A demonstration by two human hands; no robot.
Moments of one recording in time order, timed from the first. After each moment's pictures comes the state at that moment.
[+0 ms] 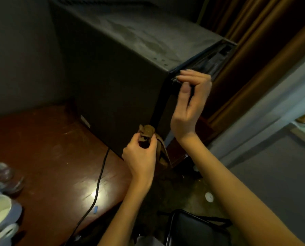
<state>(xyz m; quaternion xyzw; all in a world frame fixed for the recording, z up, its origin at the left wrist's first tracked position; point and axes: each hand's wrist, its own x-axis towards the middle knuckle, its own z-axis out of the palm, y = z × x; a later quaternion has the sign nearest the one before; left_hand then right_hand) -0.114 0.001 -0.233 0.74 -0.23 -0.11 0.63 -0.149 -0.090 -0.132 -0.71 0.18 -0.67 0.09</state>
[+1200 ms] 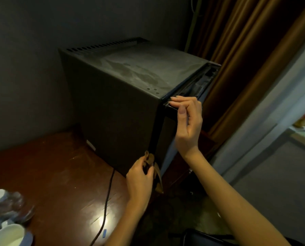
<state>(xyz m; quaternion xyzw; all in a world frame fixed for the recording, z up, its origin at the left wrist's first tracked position) -0.096 0.010 -0.268 0.75 -0.37 -0.14 0.53 -0.163 -0.090 -0.123 -0.73 0.20 -0.63 0.16</state>
